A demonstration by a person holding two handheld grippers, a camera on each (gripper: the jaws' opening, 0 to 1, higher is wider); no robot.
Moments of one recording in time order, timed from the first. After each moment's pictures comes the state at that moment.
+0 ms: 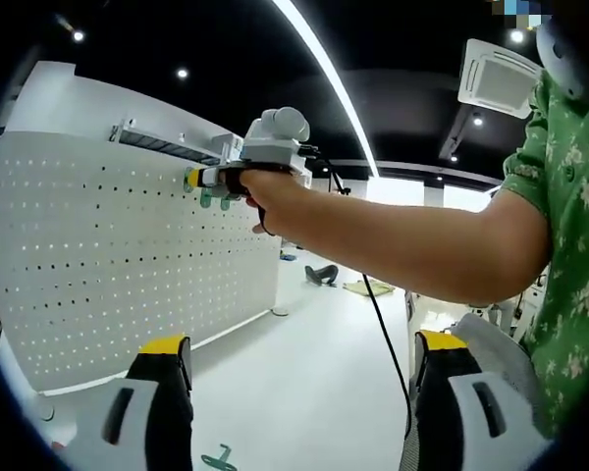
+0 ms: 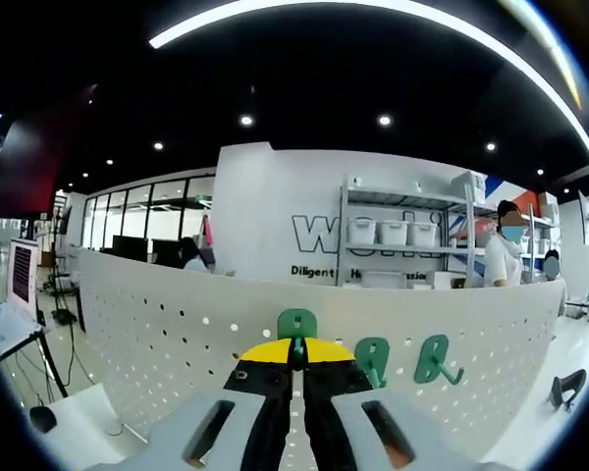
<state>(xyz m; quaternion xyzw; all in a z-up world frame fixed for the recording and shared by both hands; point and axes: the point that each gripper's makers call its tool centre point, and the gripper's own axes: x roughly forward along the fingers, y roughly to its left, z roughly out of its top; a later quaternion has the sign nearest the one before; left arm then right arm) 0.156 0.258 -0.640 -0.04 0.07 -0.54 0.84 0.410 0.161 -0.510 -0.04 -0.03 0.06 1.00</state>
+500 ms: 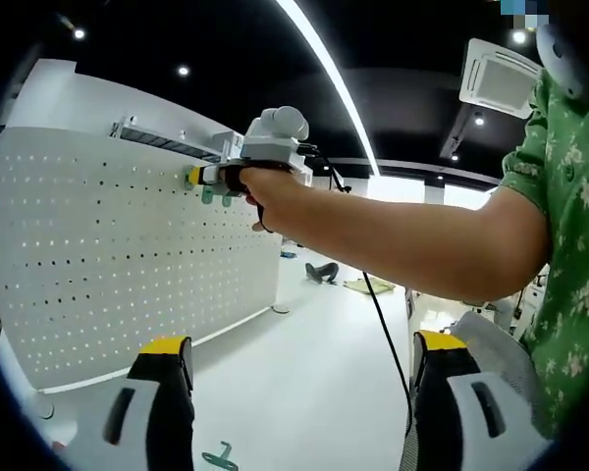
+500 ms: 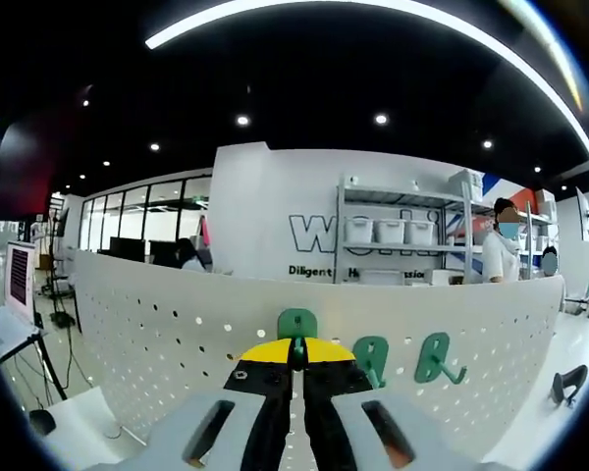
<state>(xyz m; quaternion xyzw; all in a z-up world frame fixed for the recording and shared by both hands) 0.158 0.261 -0.643 -0.04 0.08 -0.54 0.84 0.413 0.159 -0.510 -0.03 -0.03 0.06 1.00</state>
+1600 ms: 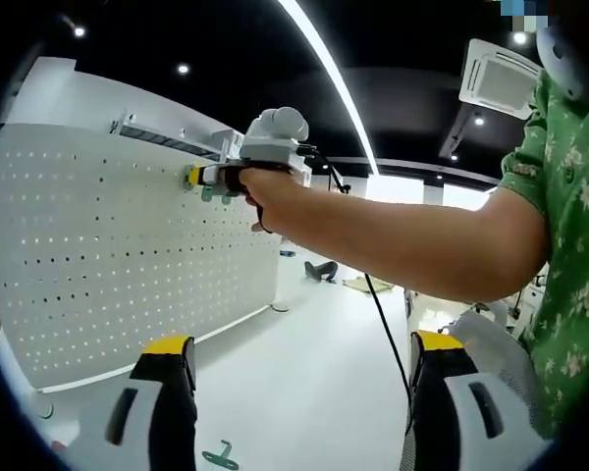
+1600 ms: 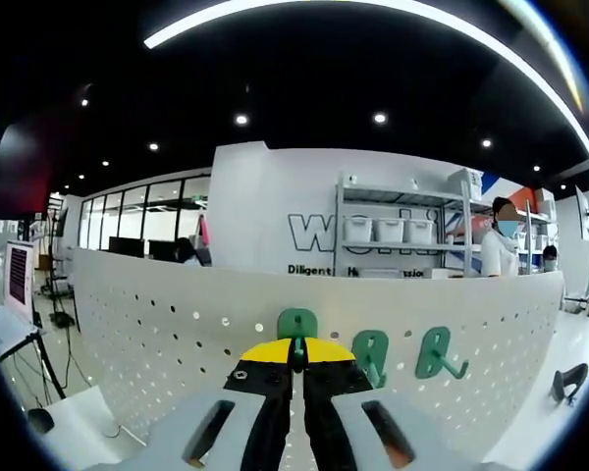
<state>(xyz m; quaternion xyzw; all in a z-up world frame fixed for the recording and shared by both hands) 0.161 0.262 -0.645 -0.04 0.08 -0.54 0.84 0.418 0.157 -0.516 -0.03 -0.03 0.06 1.00</state>
